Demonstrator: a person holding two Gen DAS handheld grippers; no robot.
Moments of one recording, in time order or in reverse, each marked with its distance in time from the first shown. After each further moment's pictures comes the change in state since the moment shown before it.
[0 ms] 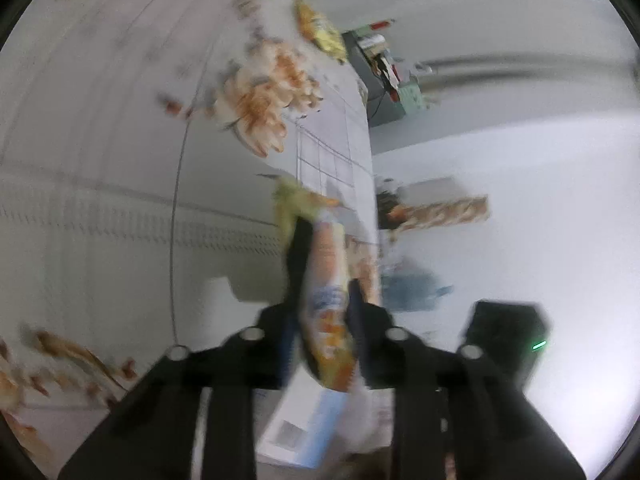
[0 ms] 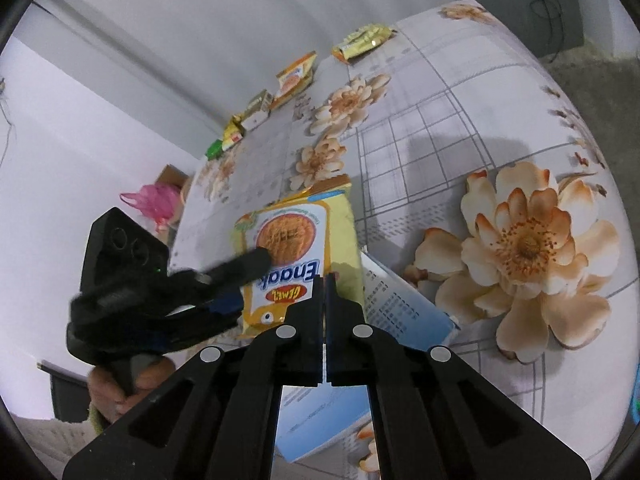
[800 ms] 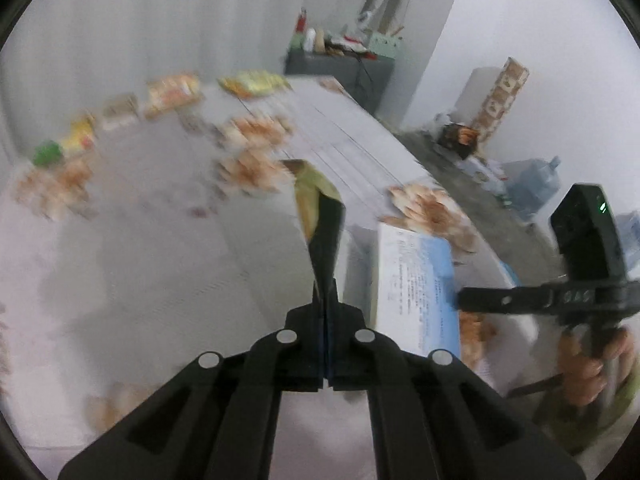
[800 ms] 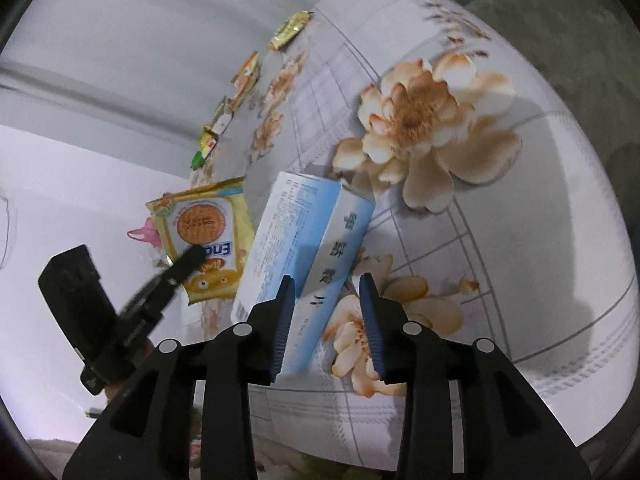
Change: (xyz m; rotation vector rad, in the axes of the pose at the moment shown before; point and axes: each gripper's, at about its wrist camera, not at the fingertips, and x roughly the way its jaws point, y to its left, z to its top) left arm -0.010 -0.048 -0.039 0.626 -0.014 0.414; right arm -0.019 -0.045 -0.047 0.277 0.048 0.033
